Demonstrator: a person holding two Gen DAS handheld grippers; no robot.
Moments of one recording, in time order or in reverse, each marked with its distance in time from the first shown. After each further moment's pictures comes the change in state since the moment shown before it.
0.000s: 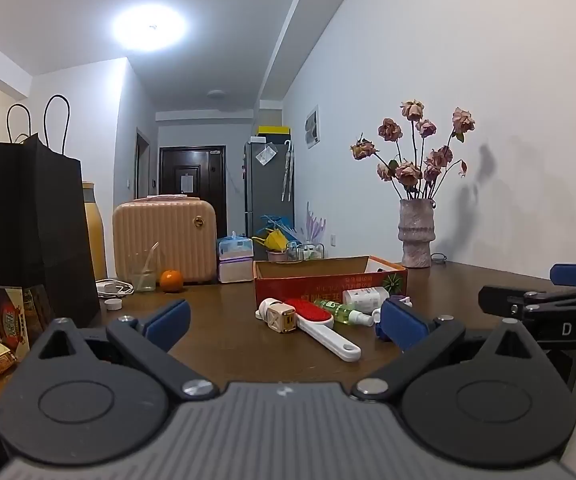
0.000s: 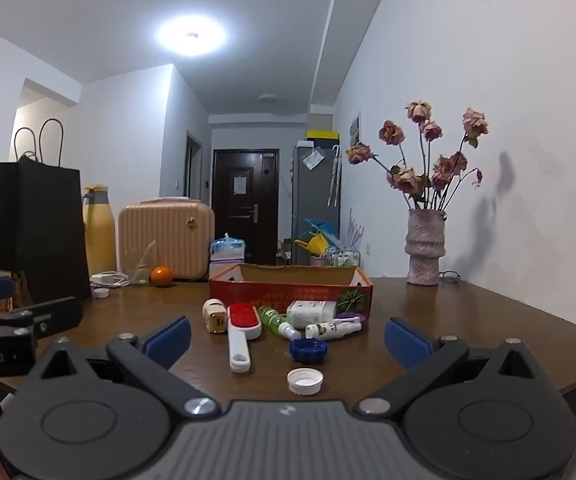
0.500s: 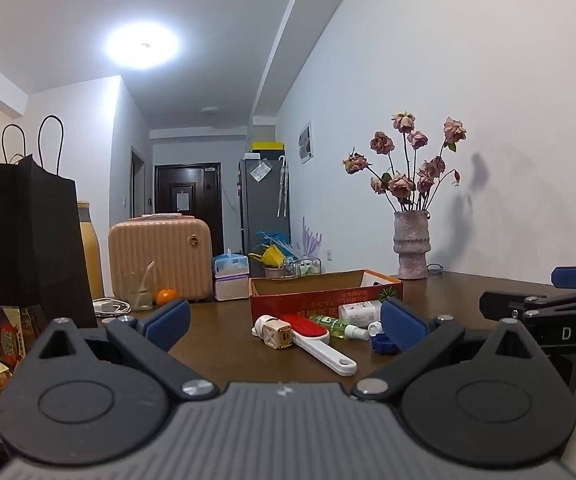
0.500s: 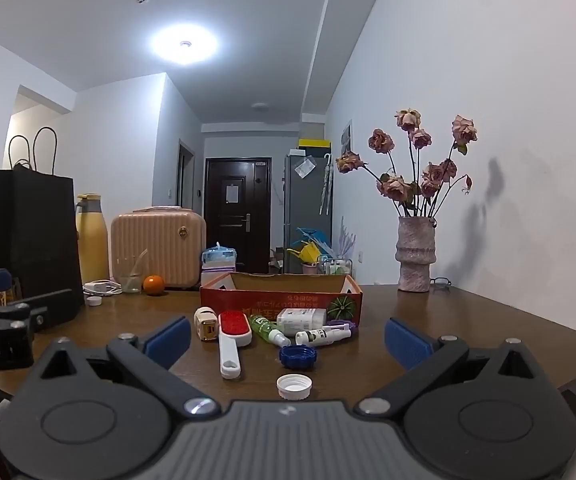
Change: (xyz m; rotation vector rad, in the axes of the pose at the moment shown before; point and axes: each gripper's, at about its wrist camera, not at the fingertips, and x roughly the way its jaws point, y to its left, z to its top) left arm -0.005 -0.006 0.004 0.026 -0.053 -0.014; right arm -0.004 -0.004 -0.003 0.007 -0.023 -0.021
